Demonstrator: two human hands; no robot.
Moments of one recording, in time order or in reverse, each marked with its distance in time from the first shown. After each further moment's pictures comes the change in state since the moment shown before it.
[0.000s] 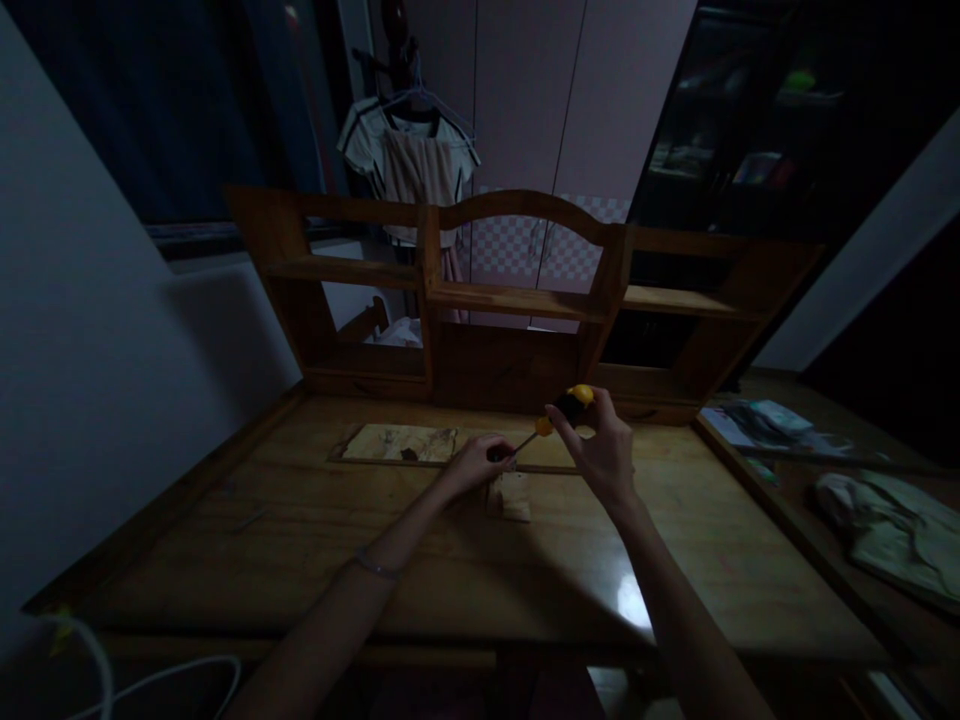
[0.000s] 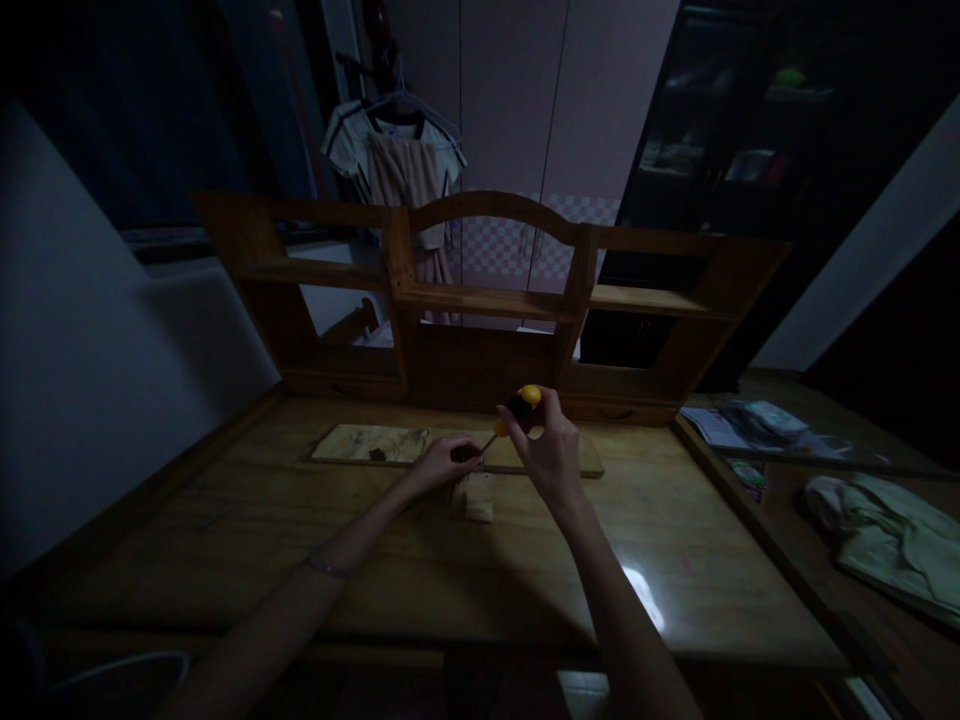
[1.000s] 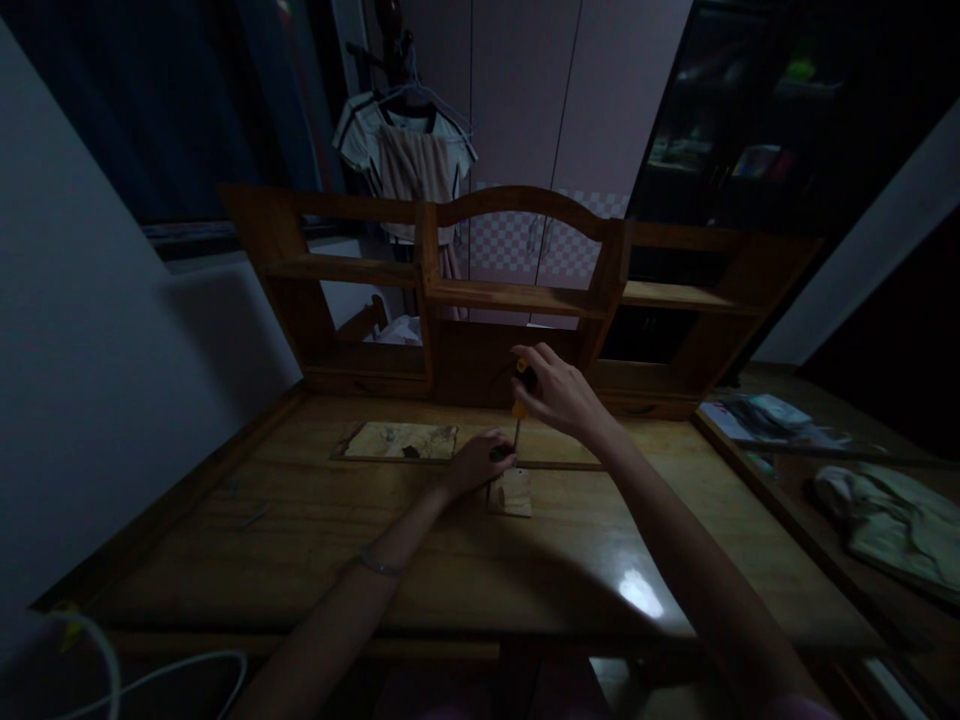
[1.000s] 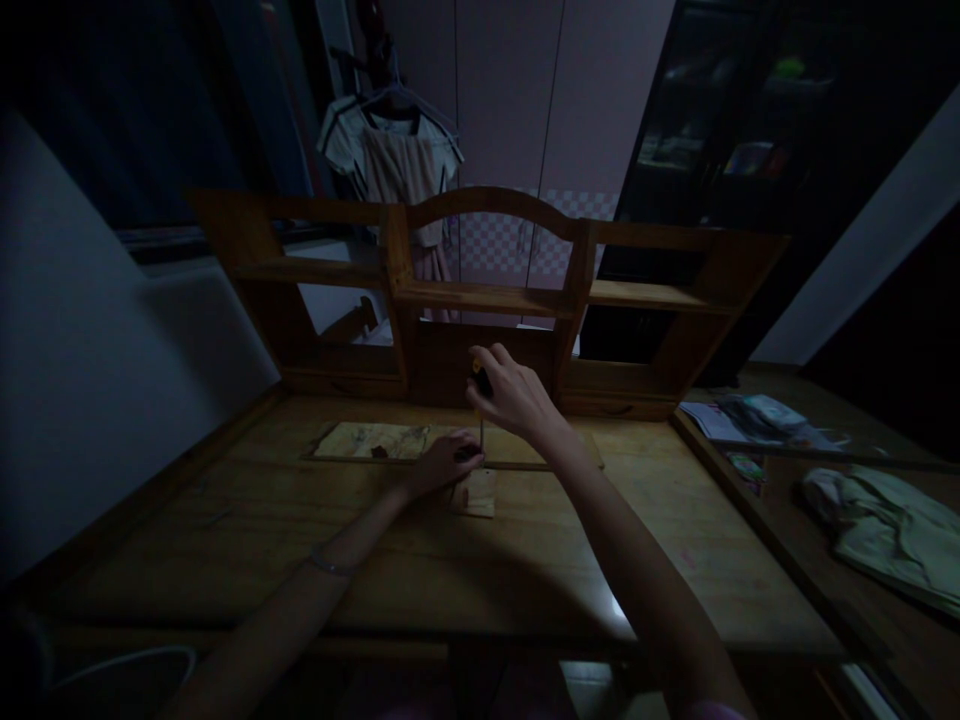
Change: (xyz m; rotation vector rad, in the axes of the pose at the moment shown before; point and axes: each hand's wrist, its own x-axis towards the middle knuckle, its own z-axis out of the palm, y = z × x) left_hand -0.004 0.007 -0.001 0.199 0.024 0.109; right_hand 0.065 -0.022 0.023 -0.319 -0.444 -0.413
